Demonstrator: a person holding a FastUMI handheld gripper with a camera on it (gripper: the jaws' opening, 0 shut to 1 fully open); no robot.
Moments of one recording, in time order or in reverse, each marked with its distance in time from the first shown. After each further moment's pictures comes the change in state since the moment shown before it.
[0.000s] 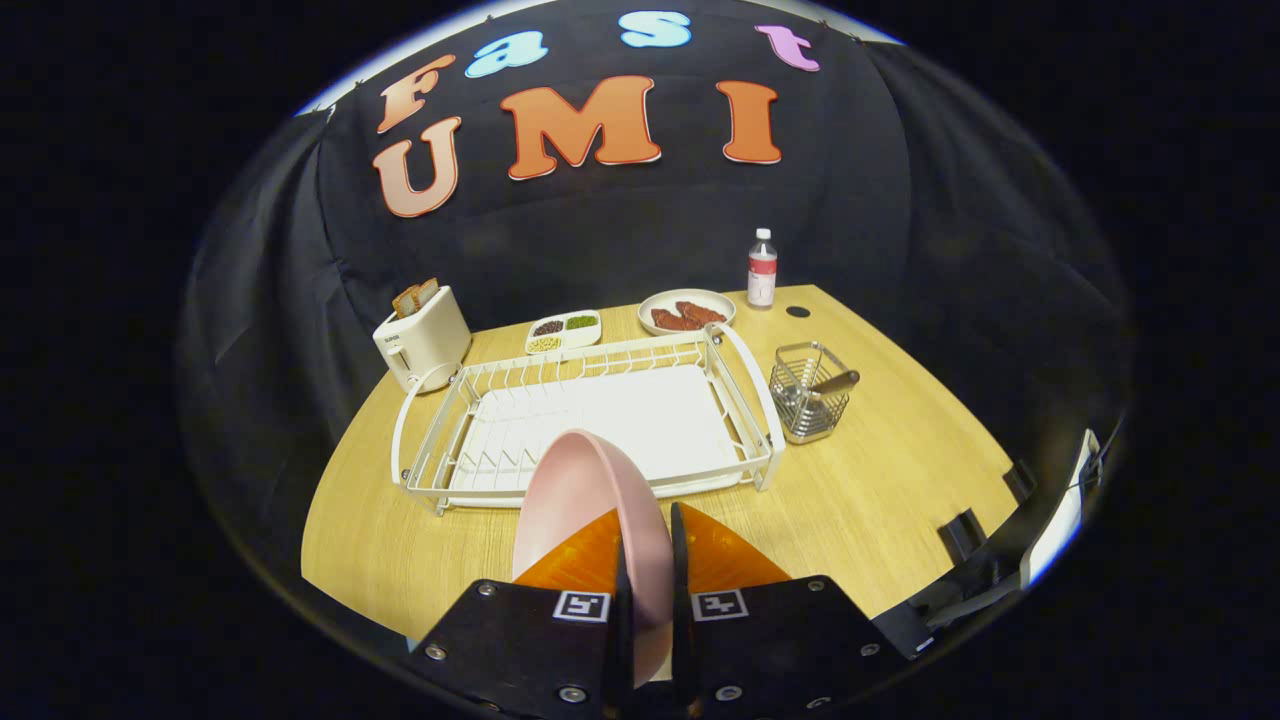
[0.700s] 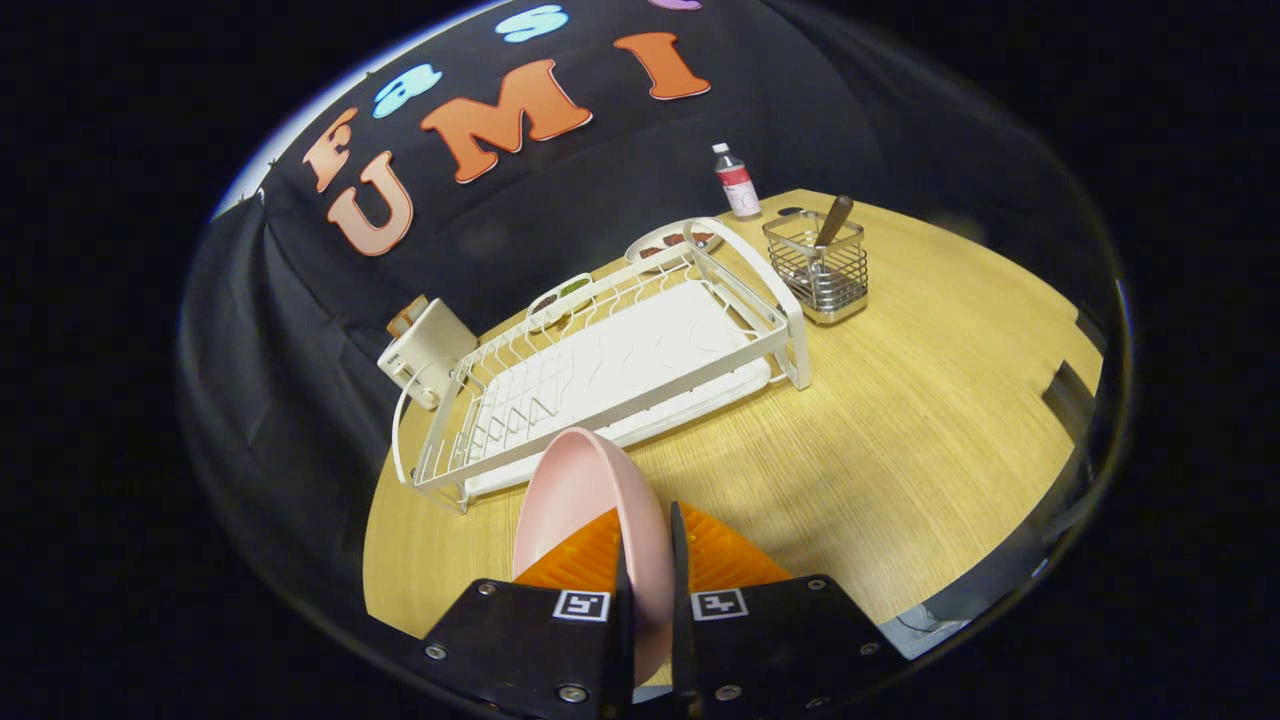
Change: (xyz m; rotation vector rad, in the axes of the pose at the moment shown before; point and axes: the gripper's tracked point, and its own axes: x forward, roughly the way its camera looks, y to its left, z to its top) arm 0.042 0.001 -0.073 0.301 0.090 0.126
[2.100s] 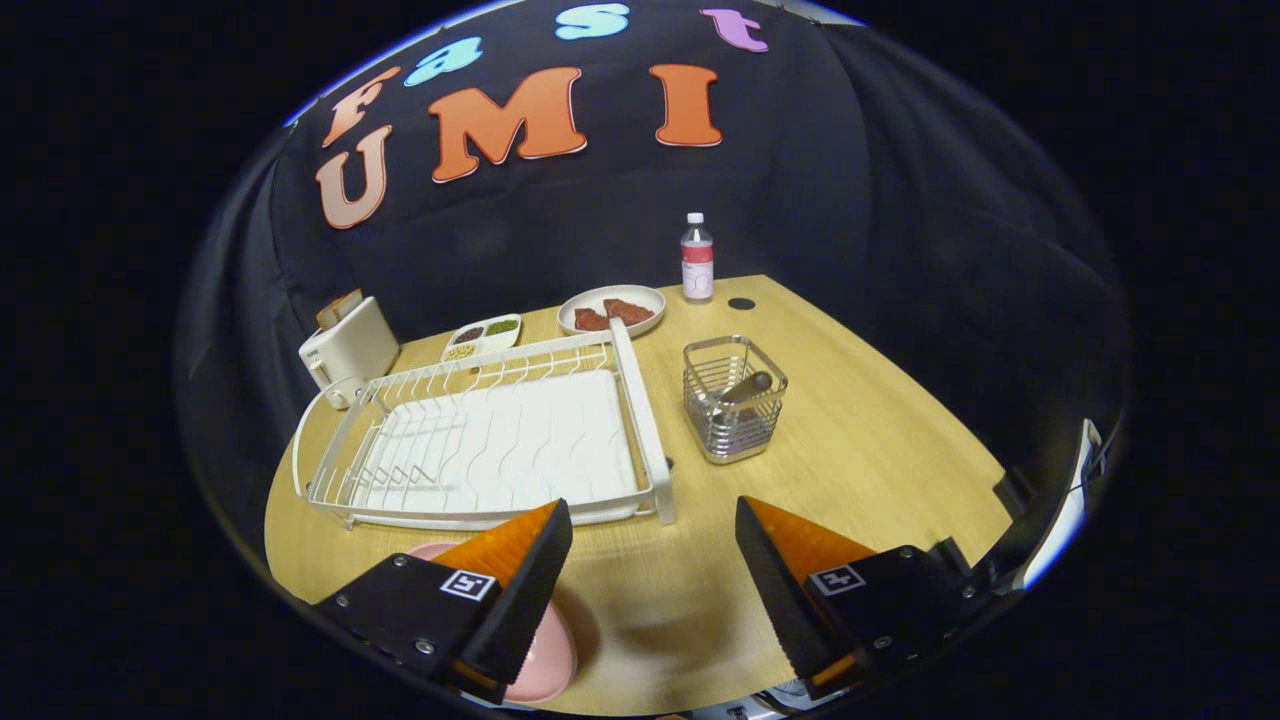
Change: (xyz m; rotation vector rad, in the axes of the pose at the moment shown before) arm -0.003 -0.081 0.137 -0.293 -0.148 -0.231
